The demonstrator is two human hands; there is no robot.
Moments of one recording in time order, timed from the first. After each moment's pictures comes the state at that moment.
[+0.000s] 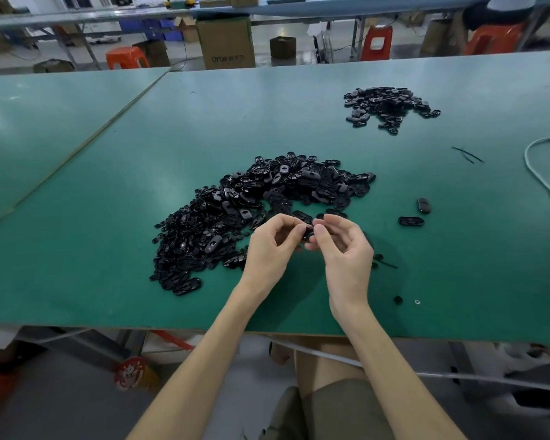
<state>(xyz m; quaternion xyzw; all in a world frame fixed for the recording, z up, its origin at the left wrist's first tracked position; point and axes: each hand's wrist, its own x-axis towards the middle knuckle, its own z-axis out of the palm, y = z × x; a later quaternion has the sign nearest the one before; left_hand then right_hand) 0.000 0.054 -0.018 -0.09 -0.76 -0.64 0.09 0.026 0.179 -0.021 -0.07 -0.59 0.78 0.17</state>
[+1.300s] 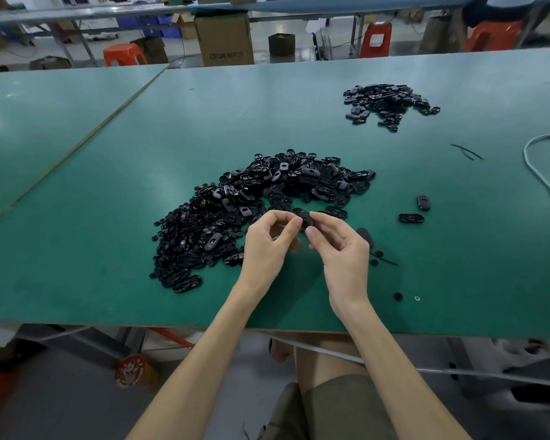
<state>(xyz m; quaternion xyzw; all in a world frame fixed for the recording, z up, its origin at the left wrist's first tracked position) 0.004 0.052 -0.012 -0.05 -0.75 -0.65 0.10 0.027 0.181 -0.019 -0.02 -0.62 0.77 0.13</state>
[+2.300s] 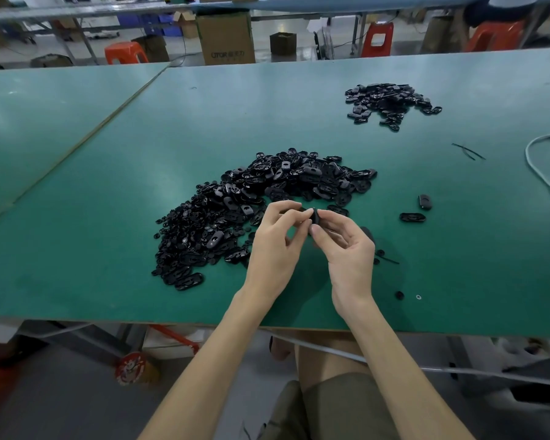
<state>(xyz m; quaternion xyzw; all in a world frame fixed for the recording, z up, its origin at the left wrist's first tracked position) 0.010 0.060 -0.014 -0.15 -0.84 -0.46 0.24 0.028 0.181 -0.018 -0.04 -0.57 0.81 0.14</state>
